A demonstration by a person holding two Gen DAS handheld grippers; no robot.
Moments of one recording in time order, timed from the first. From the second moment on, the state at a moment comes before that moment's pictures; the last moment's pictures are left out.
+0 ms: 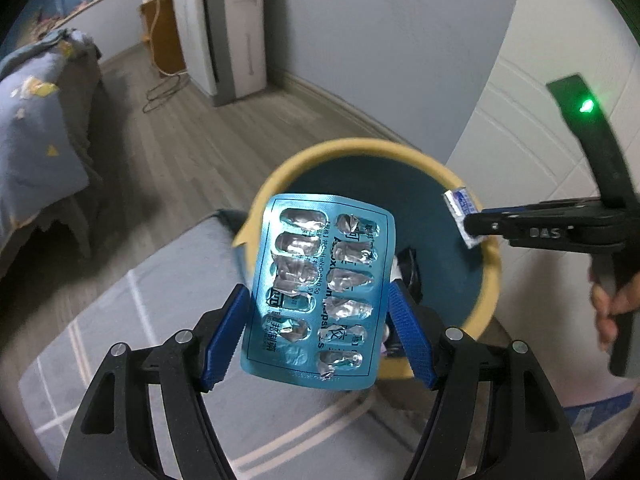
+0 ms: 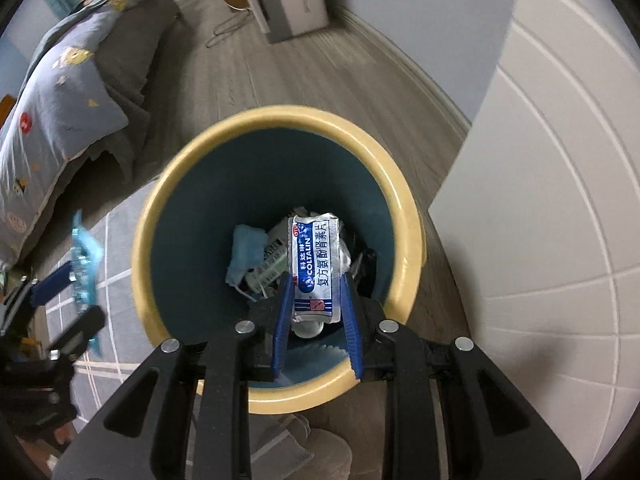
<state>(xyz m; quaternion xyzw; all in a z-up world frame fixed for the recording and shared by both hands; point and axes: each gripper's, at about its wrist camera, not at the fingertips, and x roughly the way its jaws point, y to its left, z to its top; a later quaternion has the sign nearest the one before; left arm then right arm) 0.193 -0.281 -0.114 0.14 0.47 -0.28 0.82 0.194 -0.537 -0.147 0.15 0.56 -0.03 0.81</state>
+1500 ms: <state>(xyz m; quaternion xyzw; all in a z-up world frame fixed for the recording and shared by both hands) 0.086 -0.220 -0.019 0.13 0.42 -0.26 0.86 0.078 -0.510 -0.043 0.13 0.47 -0.04 0.87</state>
